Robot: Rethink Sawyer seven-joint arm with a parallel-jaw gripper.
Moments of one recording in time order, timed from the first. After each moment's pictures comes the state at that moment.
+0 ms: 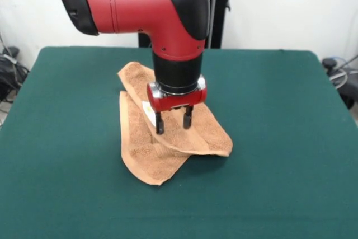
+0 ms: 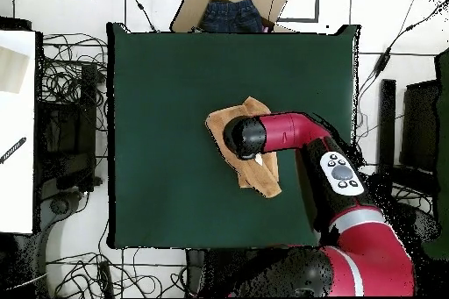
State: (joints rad) arm -0.53 -0.46 0.38 1.54 -0.57 0.63 1.53
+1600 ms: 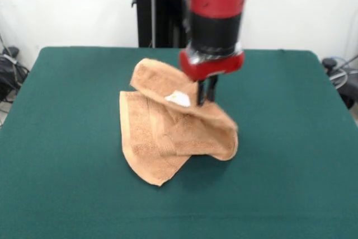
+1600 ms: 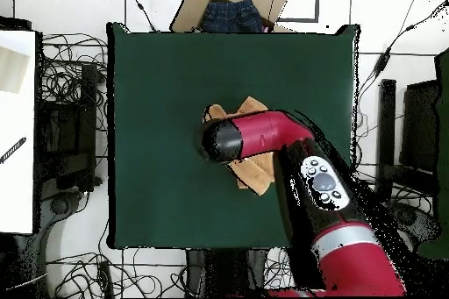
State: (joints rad) arm -0.45 -0.65 0.41 1.67 -0.52 0.65 1.53
